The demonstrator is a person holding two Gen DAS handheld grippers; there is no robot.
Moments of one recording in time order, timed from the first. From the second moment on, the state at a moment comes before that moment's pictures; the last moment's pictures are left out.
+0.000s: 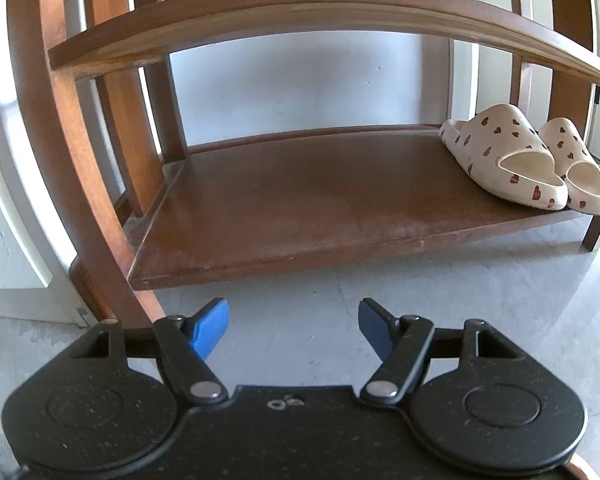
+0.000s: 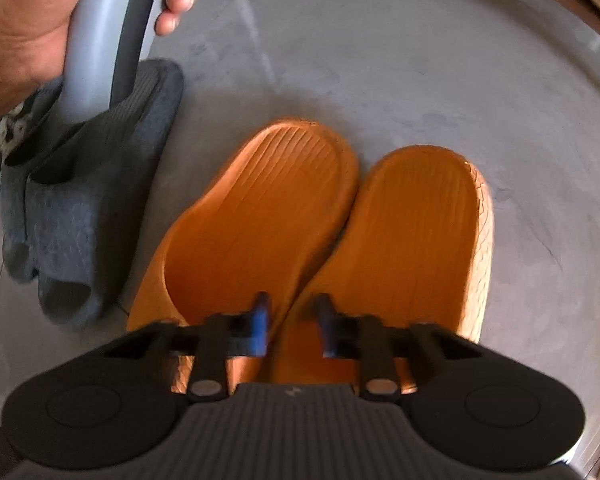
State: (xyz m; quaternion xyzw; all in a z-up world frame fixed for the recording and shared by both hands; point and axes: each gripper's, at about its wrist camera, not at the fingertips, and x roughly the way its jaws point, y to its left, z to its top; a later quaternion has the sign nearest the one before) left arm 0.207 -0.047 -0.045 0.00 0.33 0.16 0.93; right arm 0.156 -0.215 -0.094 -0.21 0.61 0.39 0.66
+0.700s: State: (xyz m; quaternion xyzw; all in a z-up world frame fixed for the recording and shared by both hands) left arm 0.202 -0.050 -0.041 -0.02 0.32 0.16 0.93; right arm 0.276 -0.212 -0.103 -0.28 0.57 0.32 0.71
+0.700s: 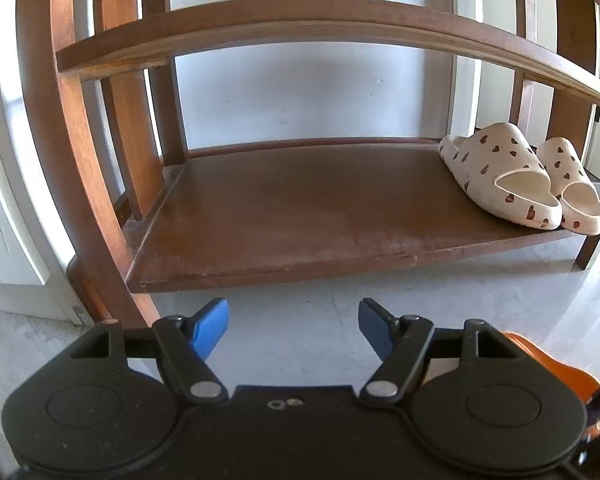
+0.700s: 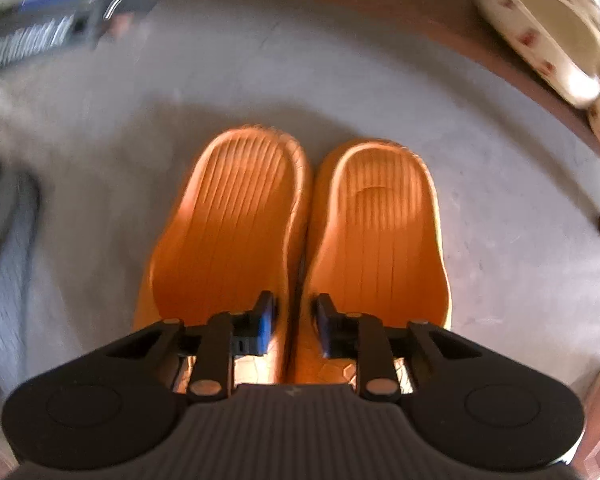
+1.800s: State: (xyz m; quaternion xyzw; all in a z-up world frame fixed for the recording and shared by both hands) left arm 0.164 -0.027 0.017 -0.06 0.22 0.22 0.95; right arm 0.377 -0.133 -0.010 -0.13 0.39 0.31 0.86
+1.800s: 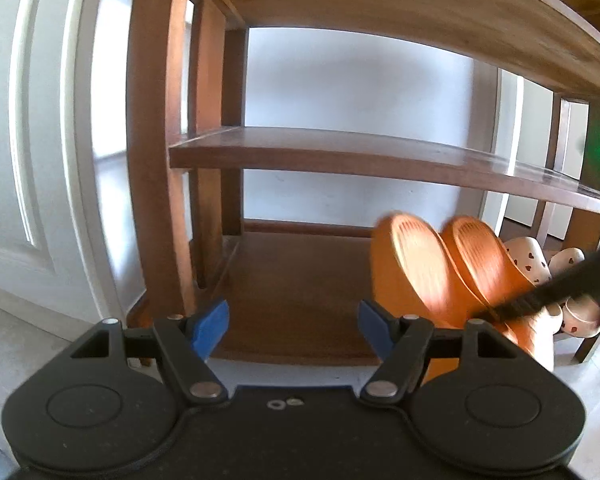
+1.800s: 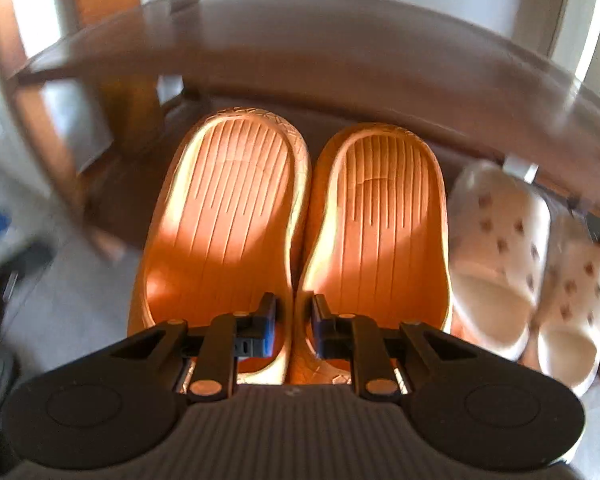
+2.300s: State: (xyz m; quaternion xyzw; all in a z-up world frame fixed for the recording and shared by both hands) left arm 0.185 -0.042 -0.024 -0.08 0.27 0.15 0.95; right arm 0.401 -0.101 -0.024 -0.15 0.33 0.27 0.89
